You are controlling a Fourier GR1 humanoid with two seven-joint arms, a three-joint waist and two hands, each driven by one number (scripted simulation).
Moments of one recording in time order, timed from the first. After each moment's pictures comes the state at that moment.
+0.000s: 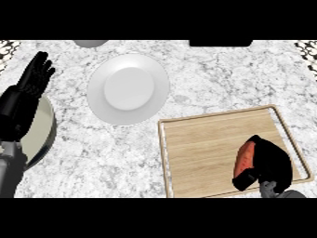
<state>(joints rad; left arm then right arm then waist) -0.25 0.32 0.06 -1.59 0.09 -0.03 0.09 -0.05 -0.35 0.42 -1.58 0.86 0.00 1.00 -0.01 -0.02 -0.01</state>
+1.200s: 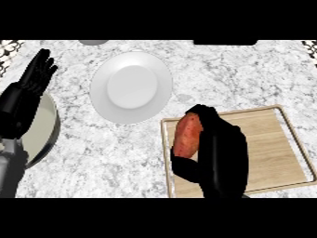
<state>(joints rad) -0.28 0.31 0.07 -1.59 0.07 -0.06 0.11 -0.30 -0.04 0.63 -1.89 1.26 -0.06 1.03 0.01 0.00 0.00</state>
